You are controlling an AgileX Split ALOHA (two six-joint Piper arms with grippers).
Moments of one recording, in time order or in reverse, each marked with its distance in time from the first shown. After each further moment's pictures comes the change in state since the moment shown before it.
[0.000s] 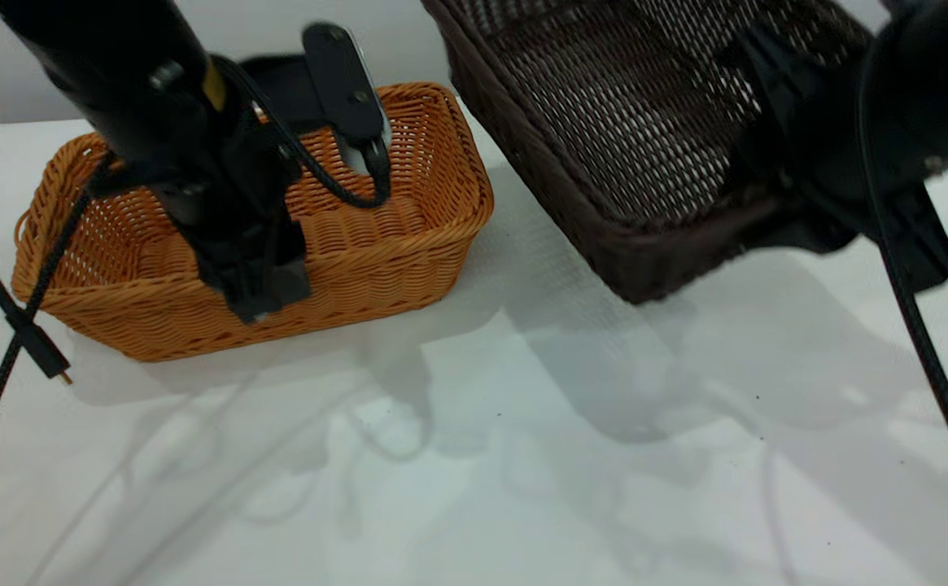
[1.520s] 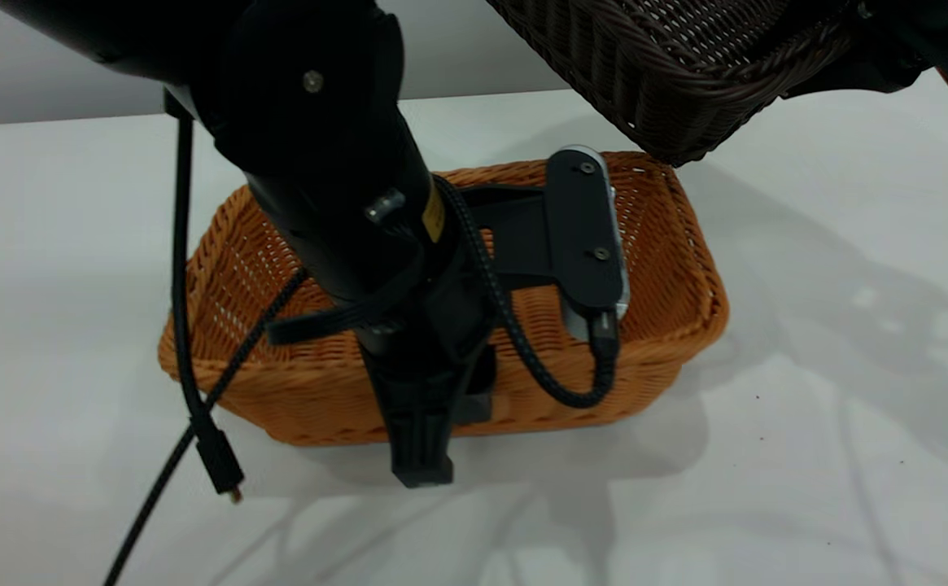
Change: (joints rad) left arm -0.348 0.035 -0.004 -0.186 0.003 0.118; right arm -0.250 -0.051 -0.133 -0.087 0.300 -0.221
